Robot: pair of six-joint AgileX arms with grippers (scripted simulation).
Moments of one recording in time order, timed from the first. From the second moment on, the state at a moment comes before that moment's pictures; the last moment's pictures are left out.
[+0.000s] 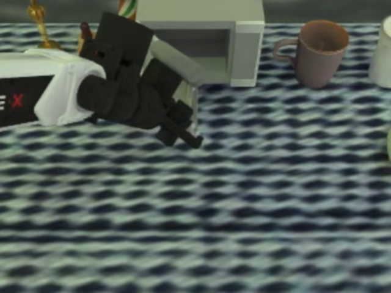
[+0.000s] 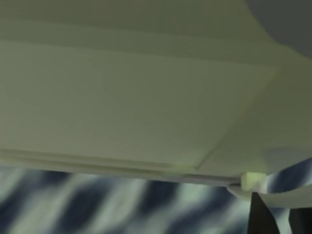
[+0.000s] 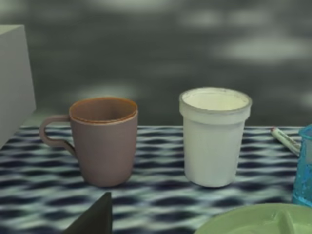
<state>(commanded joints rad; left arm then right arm) -0.49 1.80 1.14 -0.24 0.25 0.25 0.00 0.00 0.00 0.00 0.00 0.00</state>
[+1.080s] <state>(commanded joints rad) -0.46 1.79 1.13 -0.25 0.29 0.31 0.00 0.00 0.00 0.00 0.00 0.00</state>
